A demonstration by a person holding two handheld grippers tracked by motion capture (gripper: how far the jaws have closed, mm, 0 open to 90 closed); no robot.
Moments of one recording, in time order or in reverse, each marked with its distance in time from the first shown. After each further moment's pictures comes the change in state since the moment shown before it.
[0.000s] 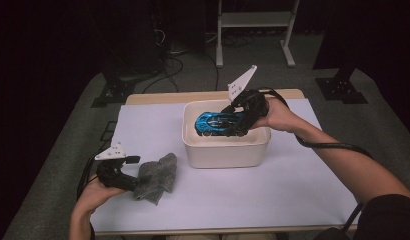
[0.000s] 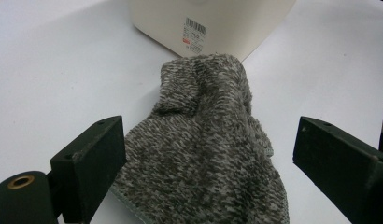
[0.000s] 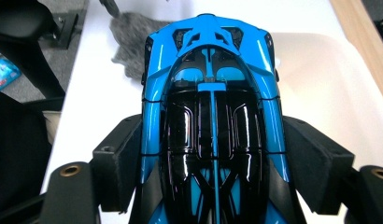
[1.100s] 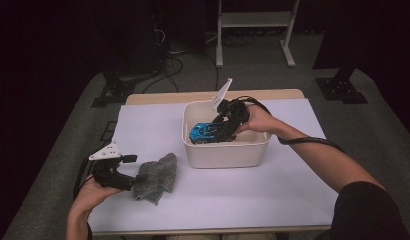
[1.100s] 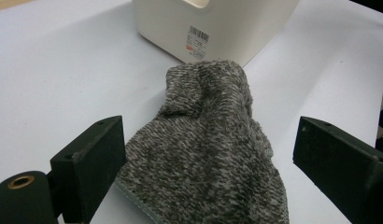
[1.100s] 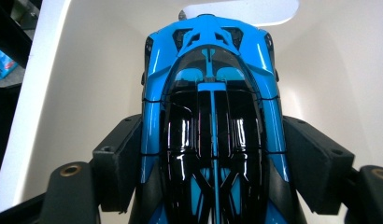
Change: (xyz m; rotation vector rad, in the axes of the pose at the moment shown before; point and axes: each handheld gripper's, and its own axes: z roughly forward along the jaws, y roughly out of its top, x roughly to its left) left arm 0.003 -0.002 -0.008 -0.030 -0.002 -0.007; right arm -0.040 -0.013 0.073 0.118 0.076 0.050
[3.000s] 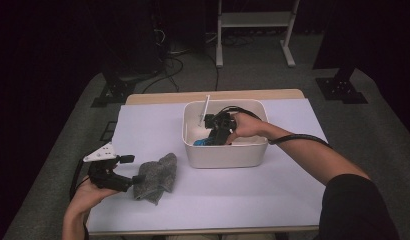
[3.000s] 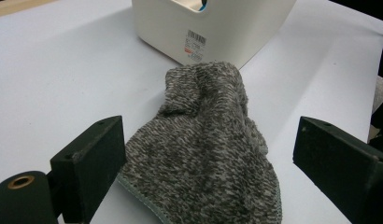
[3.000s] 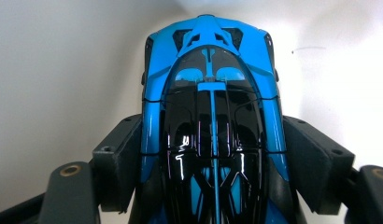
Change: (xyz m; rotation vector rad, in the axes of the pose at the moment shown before) left arm 0.000 -0.002 -0.008 -0.016 -0.007 0.004; right arm -0.004 0.010 0.057 0.274 0.075 -0.001
